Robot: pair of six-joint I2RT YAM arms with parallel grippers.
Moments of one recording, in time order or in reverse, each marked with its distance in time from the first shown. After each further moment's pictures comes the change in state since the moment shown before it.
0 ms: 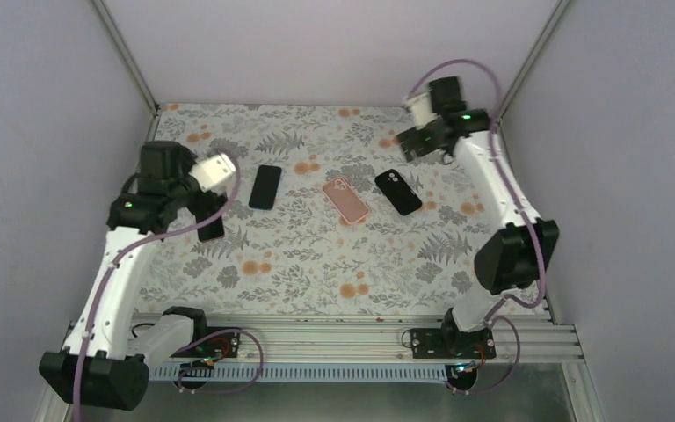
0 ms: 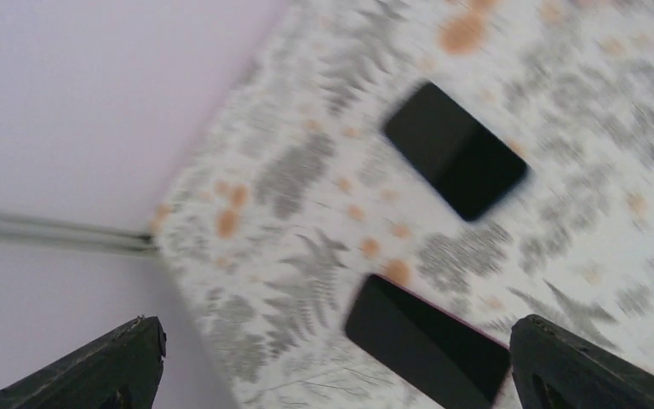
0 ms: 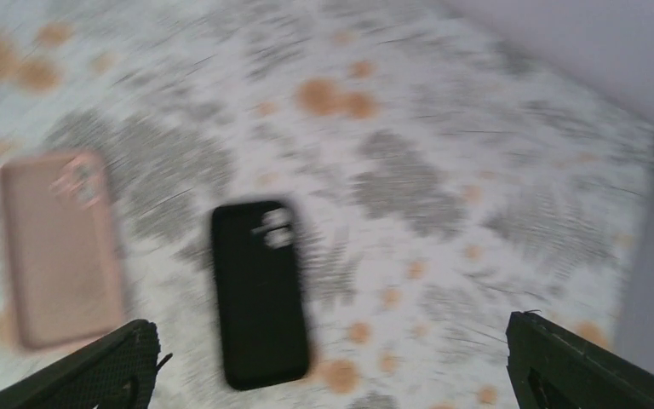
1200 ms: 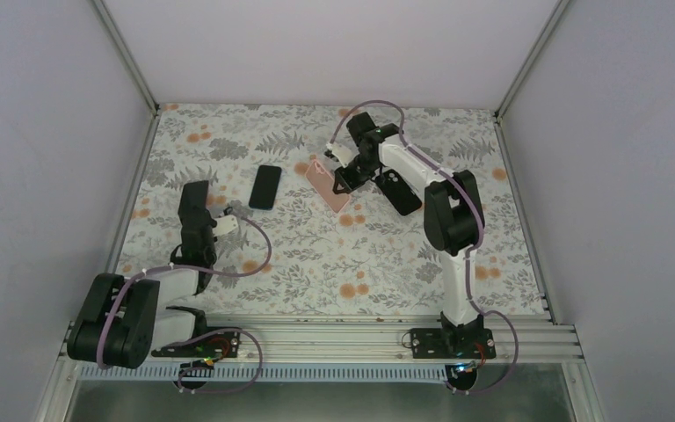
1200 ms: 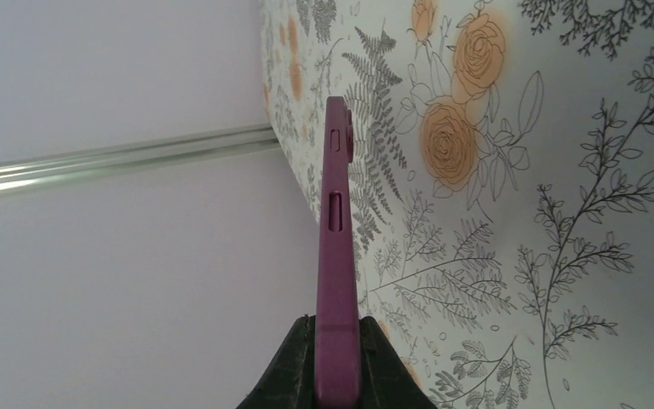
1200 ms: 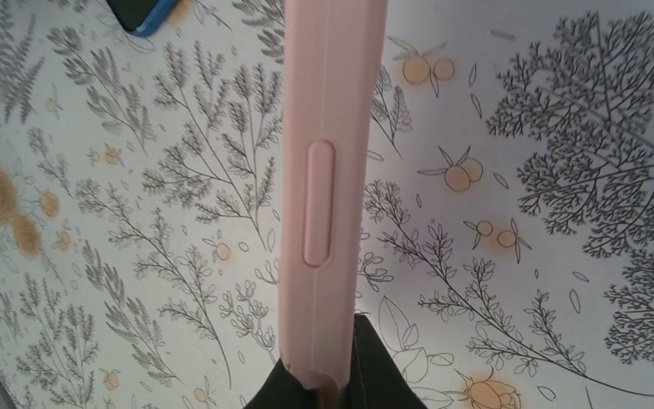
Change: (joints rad) left arm -0.023 0.196 -0.888 1.466 -0.540 0.541; right arm 0.206 0.413 0.070 0.042 -0.526 0.077
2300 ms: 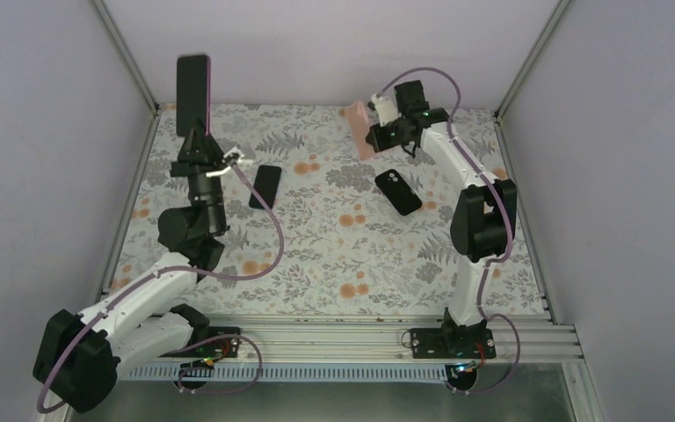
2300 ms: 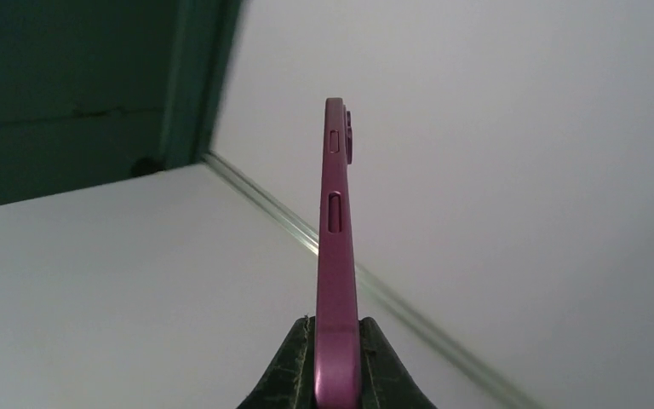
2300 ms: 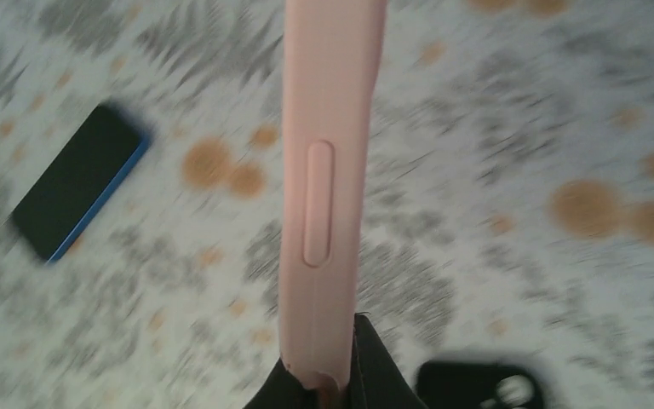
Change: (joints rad) left arm -0.407 -0.206 0.460 0.491 -0.082 0.084; right arm -0.206 -0.137 0.028 0.279 0.158 0.145
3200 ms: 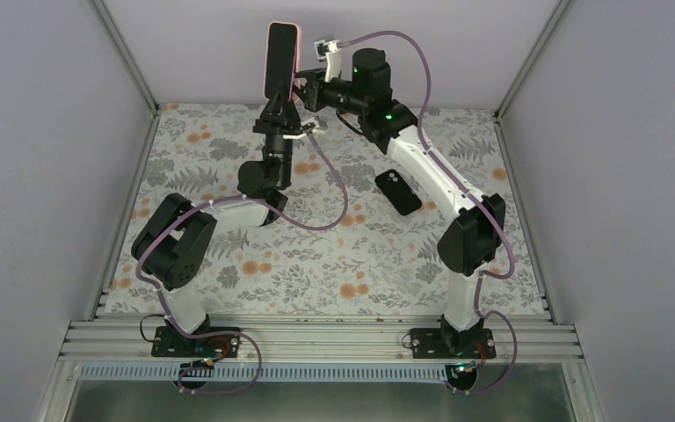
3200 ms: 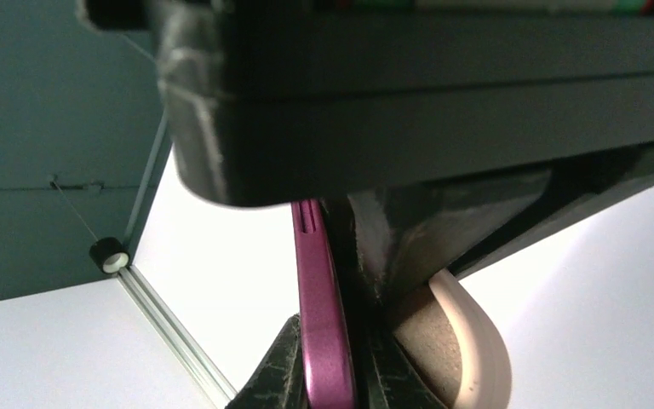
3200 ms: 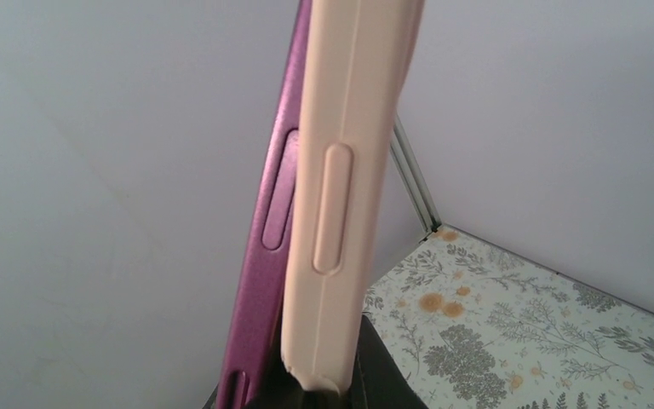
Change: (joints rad) left arm -0.051 0.774 0.386 0.387 0.156 -0.013; right arm 0.316 -0.058 0.162 0.543 -0.236 0.468
